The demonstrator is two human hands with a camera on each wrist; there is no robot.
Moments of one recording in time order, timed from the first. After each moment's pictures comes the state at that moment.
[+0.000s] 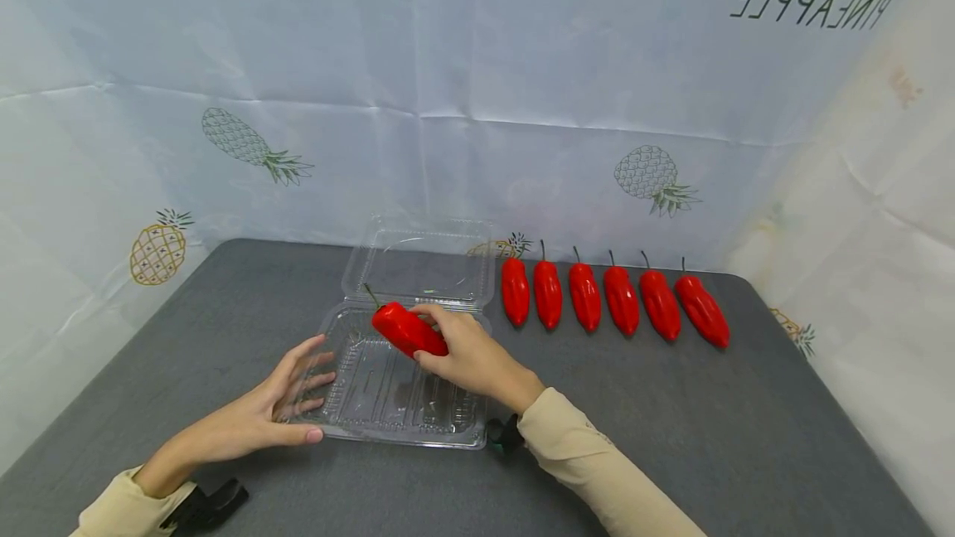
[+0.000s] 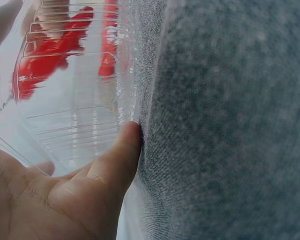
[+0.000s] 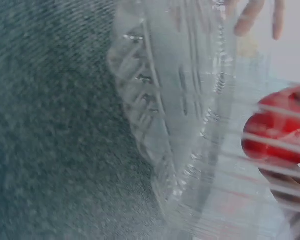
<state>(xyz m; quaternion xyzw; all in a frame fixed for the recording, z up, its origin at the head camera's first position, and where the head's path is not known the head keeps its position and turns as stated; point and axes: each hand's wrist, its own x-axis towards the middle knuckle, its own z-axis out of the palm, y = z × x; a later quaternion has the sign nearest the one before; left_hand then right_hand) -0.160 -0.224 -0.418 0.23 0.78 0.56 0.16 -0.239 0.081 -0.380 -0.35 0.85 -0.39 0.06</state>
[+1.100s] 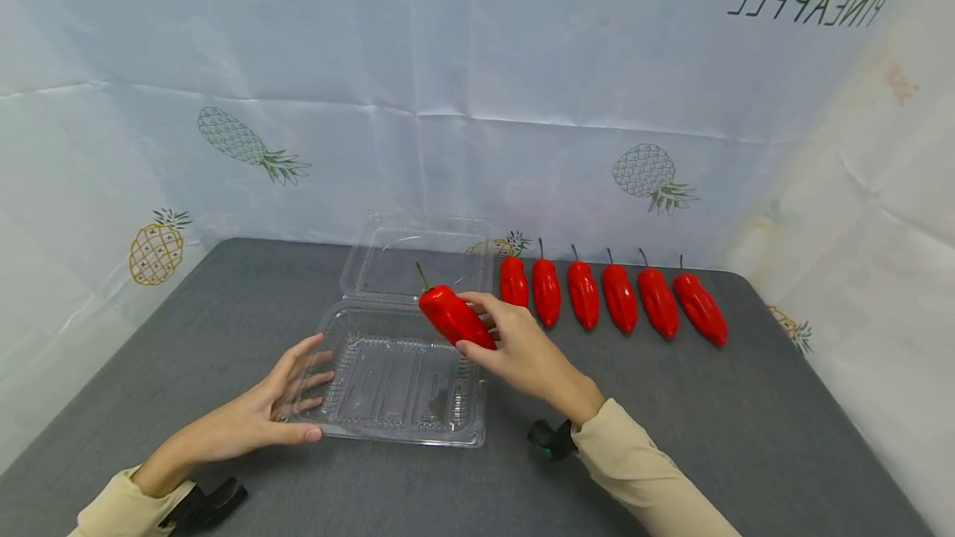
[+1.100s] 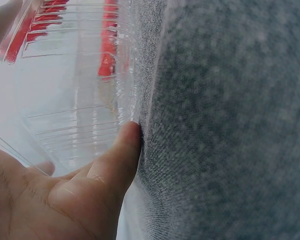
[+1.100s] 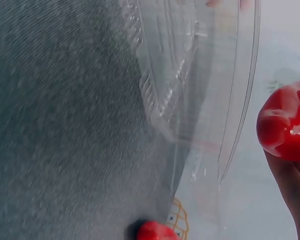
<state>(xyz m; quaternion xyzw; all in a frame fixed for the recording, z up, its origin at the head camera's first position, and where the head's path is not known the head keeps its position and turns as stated) -0.160 -0.225 -0.418 0.24 0.78 0.55 0.15 -0.225 0.136 -0.358 -0.33 0.86 -0.40 -0.02</state>
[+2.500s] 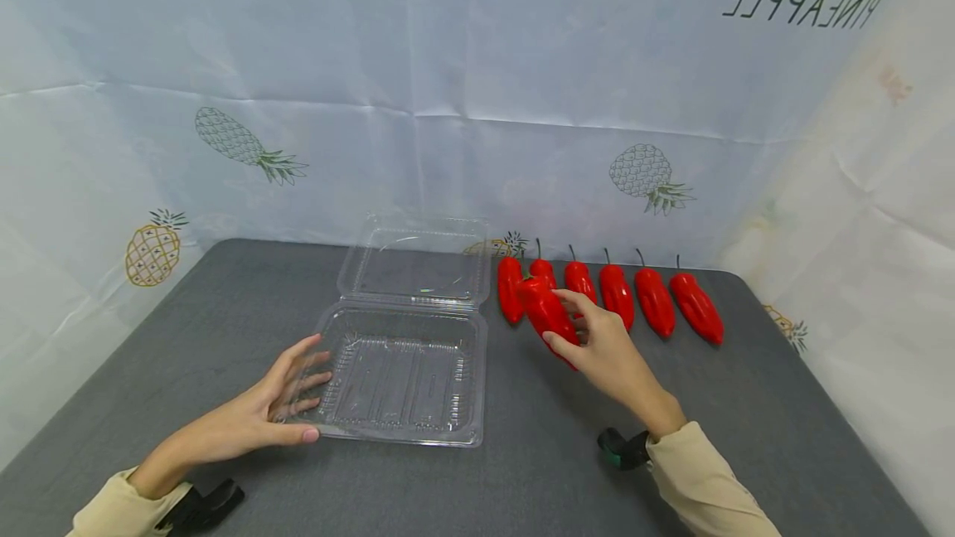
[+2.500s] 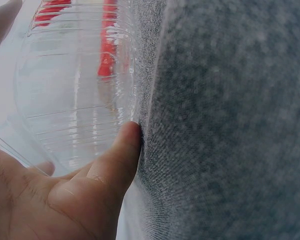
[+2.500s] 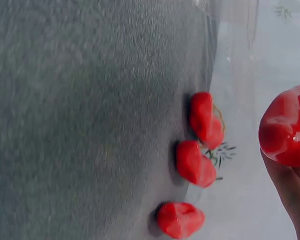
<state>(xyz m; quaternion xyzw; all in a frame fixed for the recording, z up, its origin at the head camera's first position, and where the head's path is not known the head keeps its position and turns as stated) -0.159 -0.223 -0.415 0.25 0.78 0.56 0.15 -0.224 0.225 -0.369 -0.22 0.90 -0.35 -0.12</state>
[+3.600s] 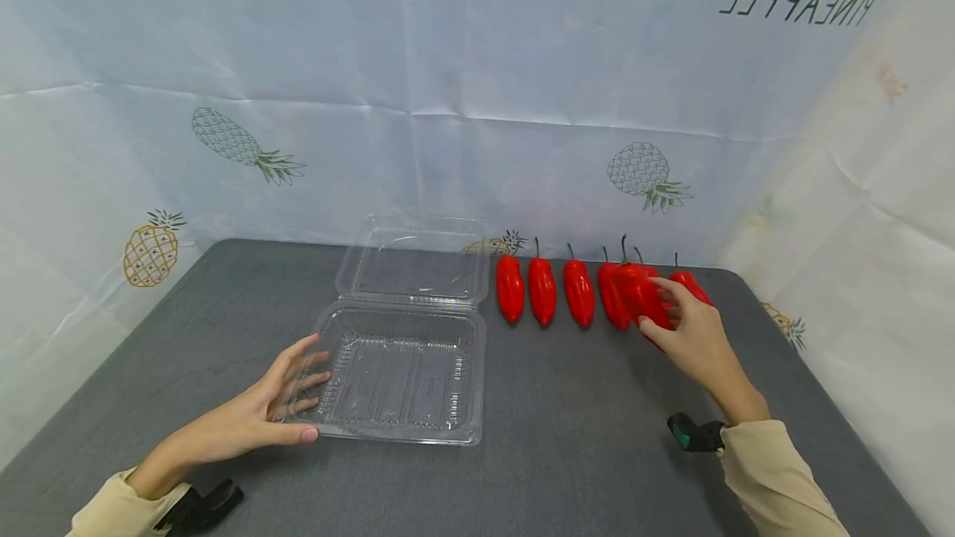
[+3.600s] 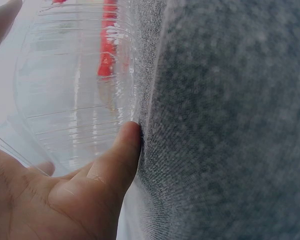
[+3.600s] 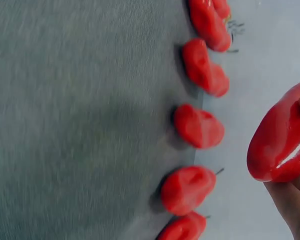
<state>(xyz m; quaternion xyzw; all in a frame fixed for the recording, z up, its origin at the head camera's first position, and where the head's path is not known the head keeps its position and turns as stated) -0.158 -0.222 -0.415 0.24 0.78 0.56 0.16 -0.235 0.326 -0.363 -0.11 0.95 -0.27 -0.15</state>
